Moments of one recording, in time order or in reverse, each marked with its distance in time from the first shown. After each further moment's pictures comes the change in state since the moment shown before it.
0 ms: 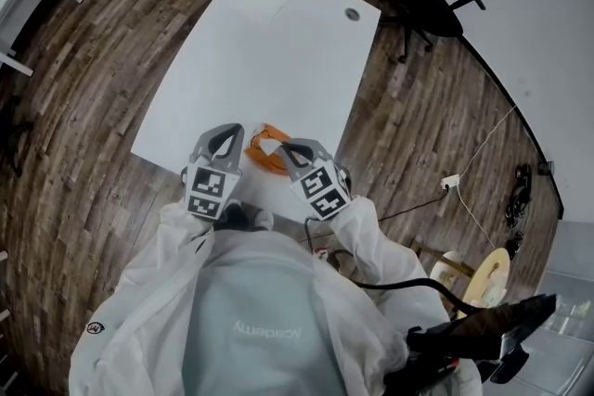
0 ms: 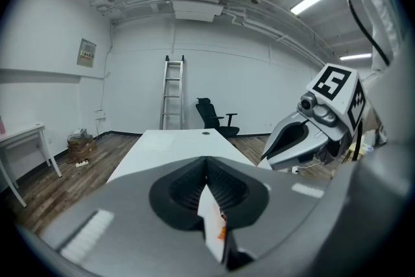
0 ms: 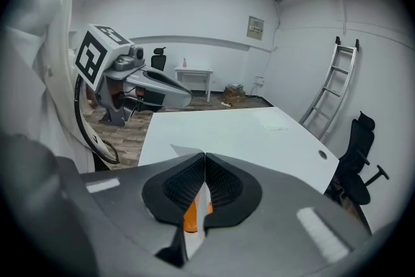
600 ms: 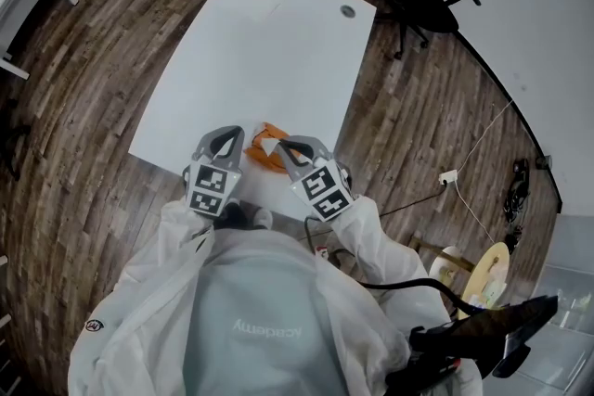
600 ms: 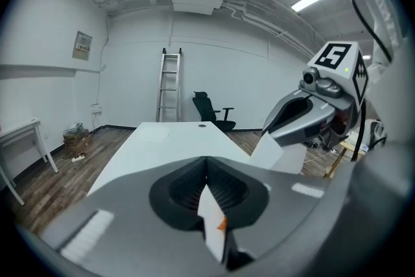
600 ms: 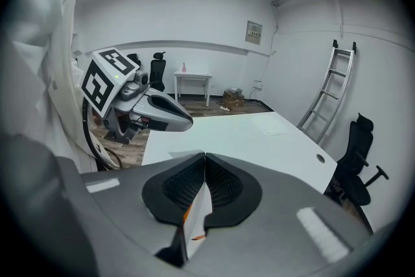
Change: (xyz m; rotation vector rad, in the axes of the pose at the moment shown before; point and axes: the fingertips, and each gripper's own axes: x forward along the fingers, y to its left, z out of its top) left arm 0.009 -0.007 -0.025 -0.006 0.052 -0.035; right arm -0.014 0.003 0.017 0.000 -0.040 -0.010
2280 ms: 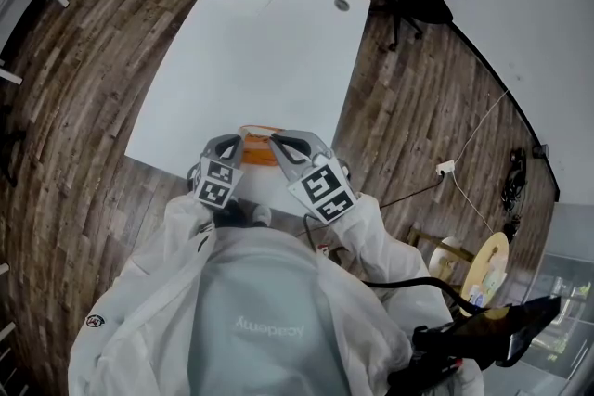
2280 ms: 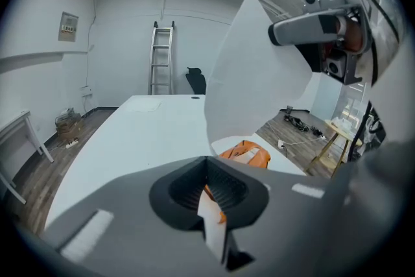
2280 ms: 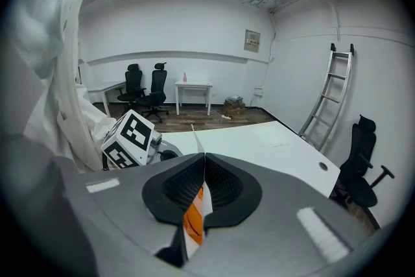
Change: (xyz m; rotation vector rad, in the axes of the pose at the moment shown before) left arm 0.035 -0.015 -0.089 -0.002 0.202 -0.071; right arm -0.019 0.008 0.039 0.018 -0.081 0.018
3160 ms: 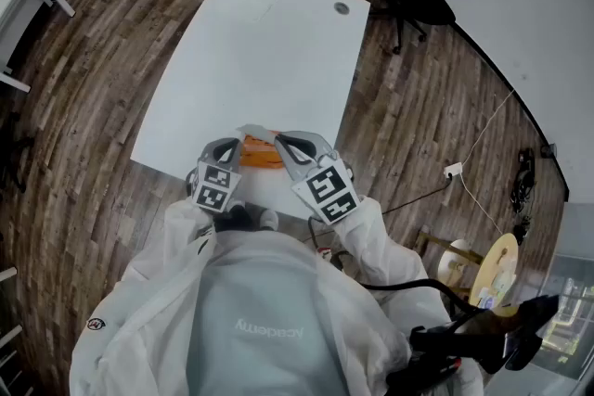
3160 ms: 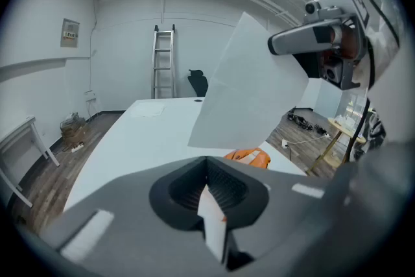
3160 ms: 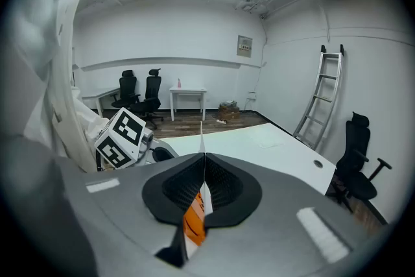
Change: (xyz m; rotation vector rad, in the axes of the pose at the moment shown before) left arm -0.017 0.012 0.013 0.023 -0.008 0.038; right arm -0.006 -0.011 0.001 0.043 -0.051 -0.041
